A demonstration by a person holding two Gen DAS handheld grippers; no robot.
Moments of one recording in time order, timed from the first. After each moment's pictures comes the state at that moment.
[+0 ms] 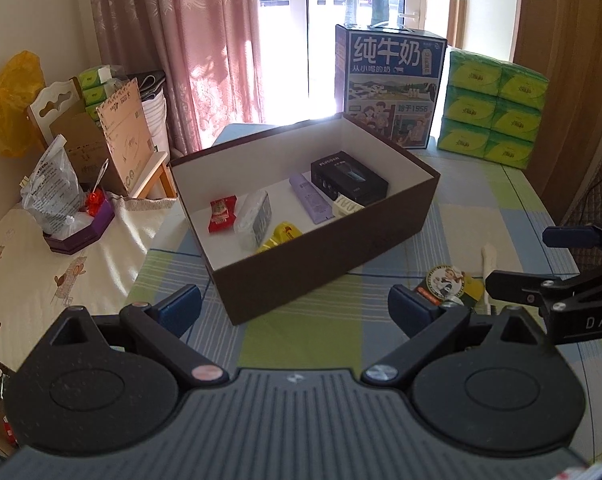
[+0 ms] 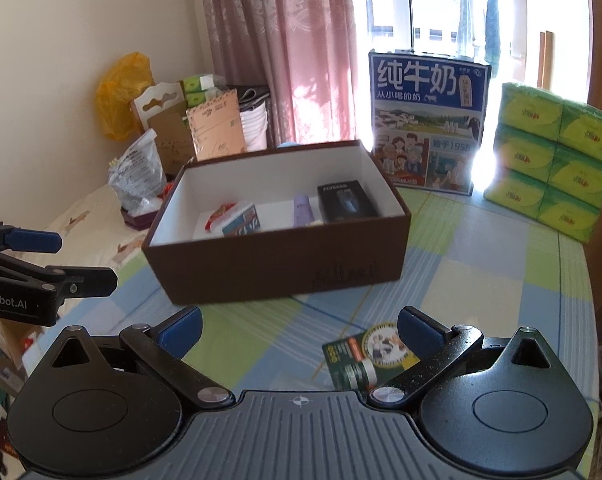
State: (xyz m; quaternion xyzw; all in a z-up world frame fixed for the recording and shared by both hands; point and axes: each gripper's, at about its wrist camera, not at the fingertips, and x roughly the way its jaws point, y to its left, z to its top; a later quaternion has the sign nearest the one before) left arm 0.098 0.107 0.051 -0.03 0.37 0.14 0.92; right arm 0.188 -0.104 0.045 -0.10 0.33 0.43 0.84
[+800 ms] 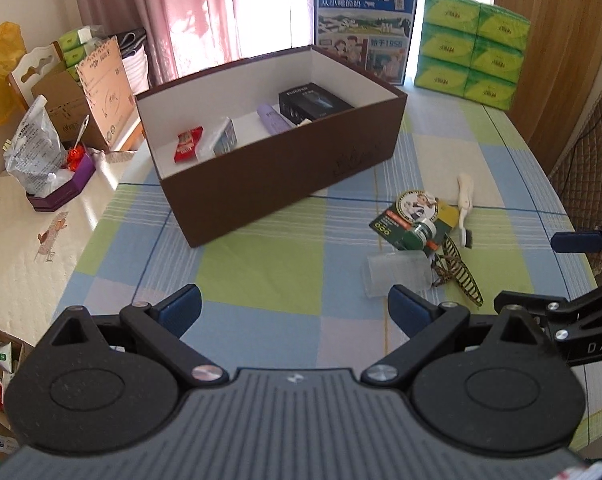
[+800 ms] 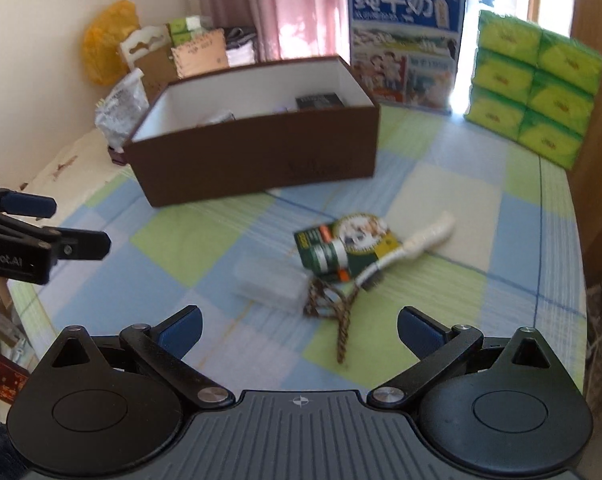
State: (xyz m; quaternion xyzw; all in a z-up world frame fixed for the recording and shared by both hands) left arm 0.083 0.063 0.005 -0.04 0.43 0.12 0.89; right arm 0.166 -0.161 -0.007 -0.13 0.41 0.40 0.81
